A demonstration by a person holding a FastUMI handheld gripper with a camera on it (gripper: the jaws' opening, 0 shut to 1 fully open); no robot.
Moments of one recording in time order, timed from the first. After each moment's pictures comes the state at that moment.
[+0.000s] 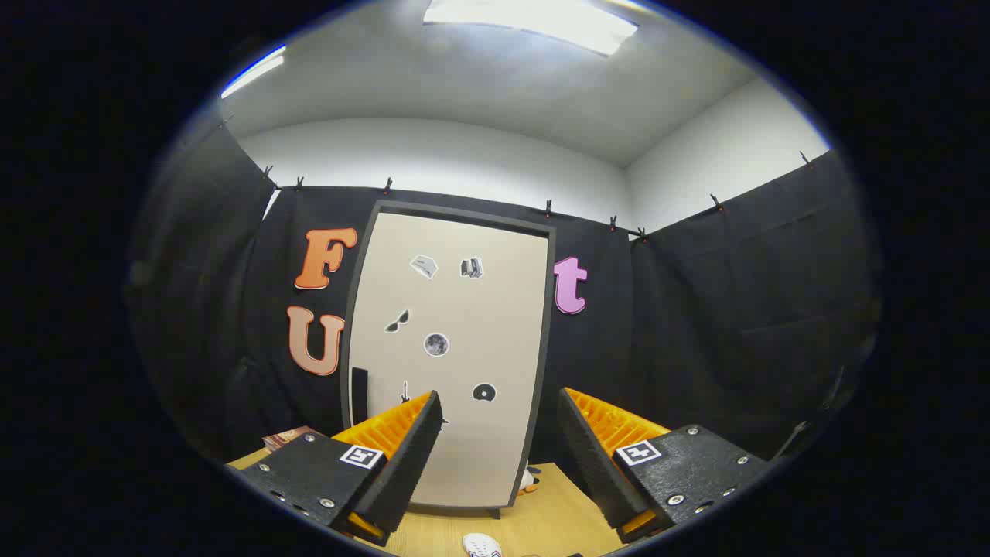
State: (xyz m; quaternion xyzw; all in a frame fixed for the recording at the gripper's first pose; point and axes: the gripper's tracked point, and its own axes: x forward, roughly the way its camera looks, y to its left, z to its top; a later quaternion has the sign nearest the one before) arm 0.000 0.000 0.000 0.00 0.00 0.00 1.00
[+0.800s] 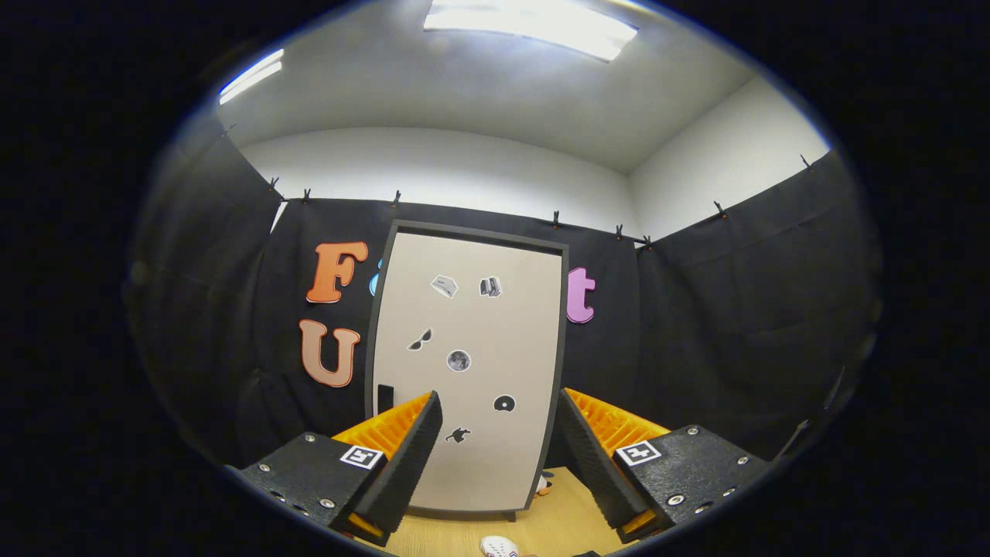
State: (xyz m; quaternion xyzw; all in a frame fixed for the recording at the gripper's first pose) arm -0.009 0.026 0.013 0.01 0.00 0.01 1.00
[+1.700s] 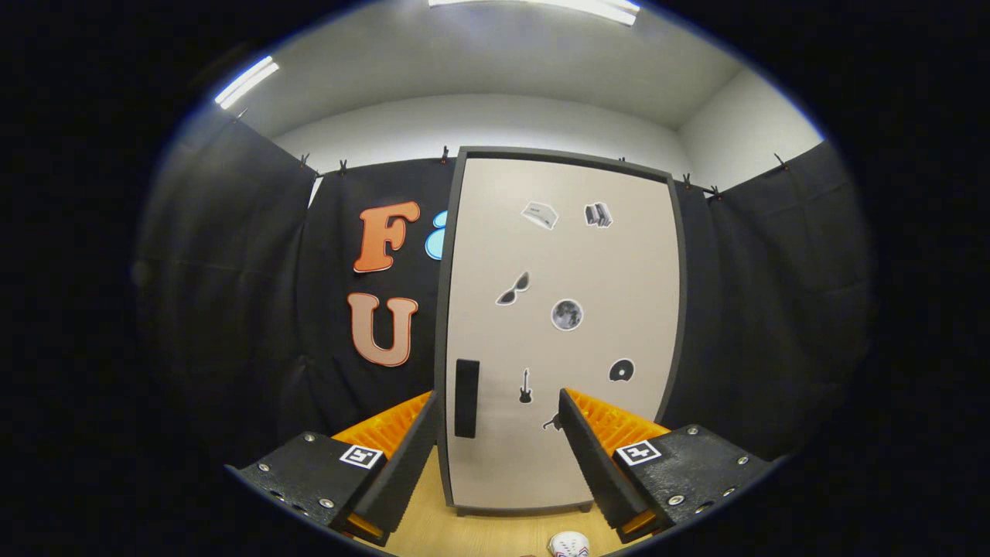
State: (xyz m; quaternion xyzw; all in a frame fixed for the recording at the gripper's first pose) arm 0.091 0.175 -0.065 0.04 0.07 0.12 0.99
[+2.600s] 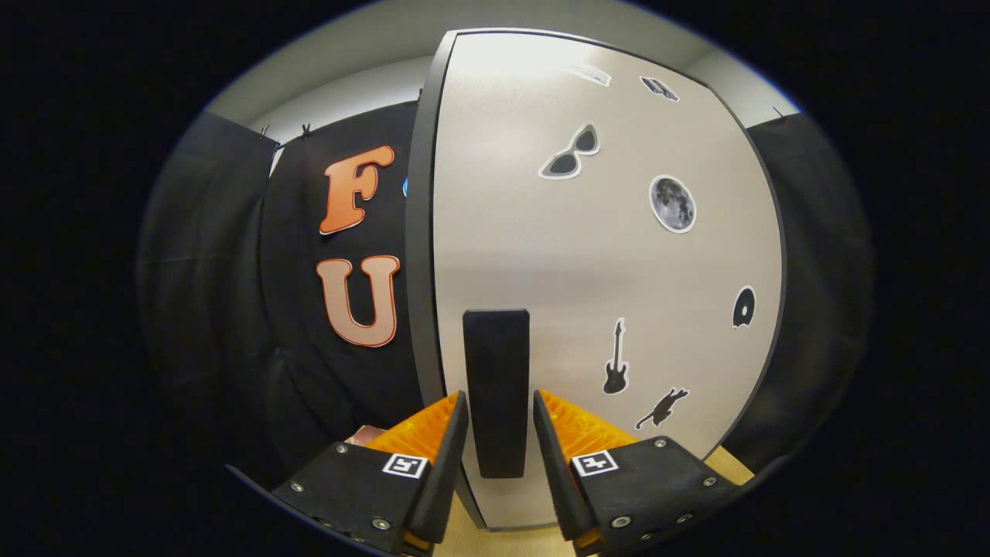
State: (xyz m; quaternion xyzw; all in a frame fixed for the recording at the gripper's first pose) arm 0.214 0.254 -0.171 0.07 0.16 0.10 0.98
